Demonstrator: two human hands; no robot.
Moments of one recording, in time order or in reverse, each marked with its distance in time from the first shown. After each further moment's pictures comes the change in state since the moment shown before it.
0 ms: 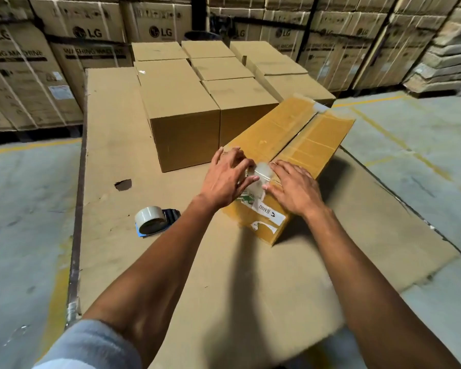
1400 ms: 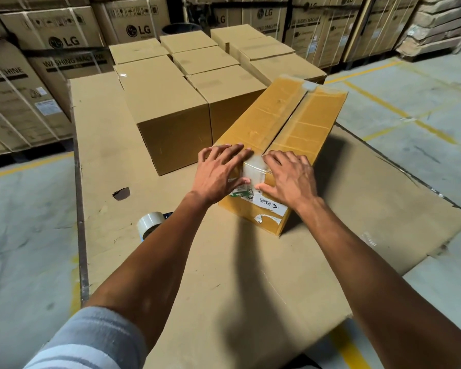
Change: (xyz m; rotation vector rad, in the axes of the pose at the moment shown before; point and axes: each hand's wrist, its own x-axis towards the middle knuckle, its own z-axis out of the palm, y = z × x) left_hand 0.003 -0.020 0.001 0.155 -0.075 0.097; right_hand -0.003 -0.018 0.006 -0.246 0.204 0.012
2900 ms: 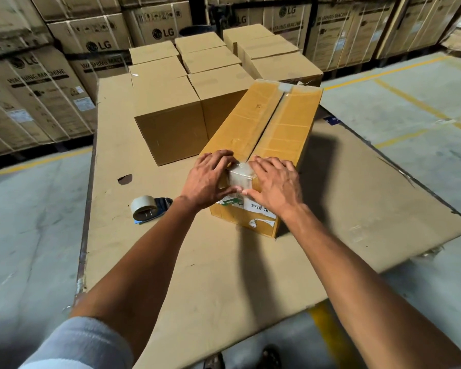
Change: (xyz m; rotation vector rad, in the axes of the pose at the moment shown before) left_hand -0.021 0.085 -0.014 -0.075 0.018 -0.006; right_hand -0.060 0.054 0.003 0.120 0.044 -0.109
